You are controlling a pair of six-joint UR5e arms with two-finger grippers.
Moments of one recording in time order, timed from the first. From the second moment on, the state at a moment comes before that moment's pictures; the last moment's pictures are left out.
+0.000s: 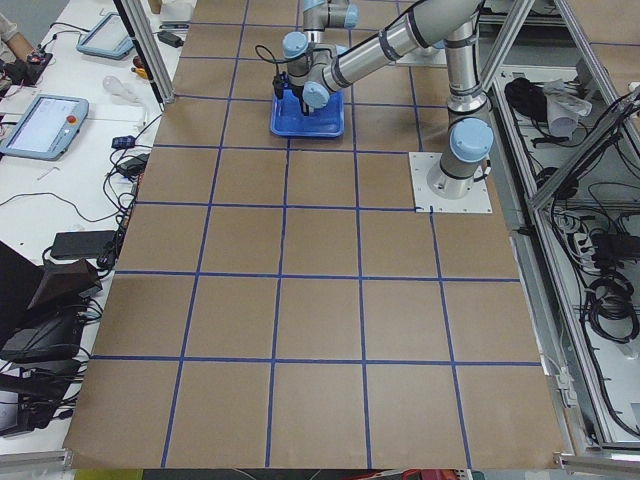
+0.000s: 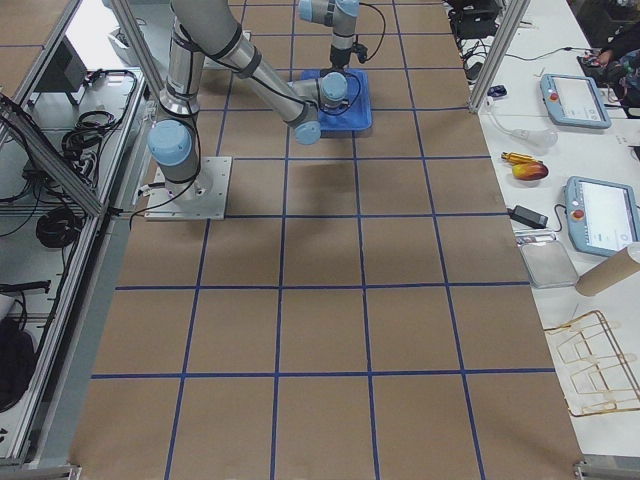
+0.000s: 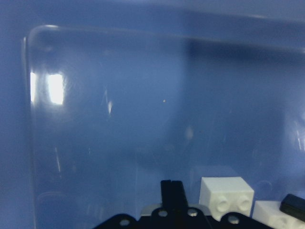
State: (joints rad) left arm -1.80 -1.99 -1.89 -0.89 1.41 -0.31; right arm 1.70 -1.14 2.13 -2.66 -0.91 -1.37
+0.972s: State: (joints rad) left arm -1.82 -1.99 -1.89 -0.88 1.42 -0.32; right arm 1.70 -1.12 2.13 -2.68 -0.91 -1.31
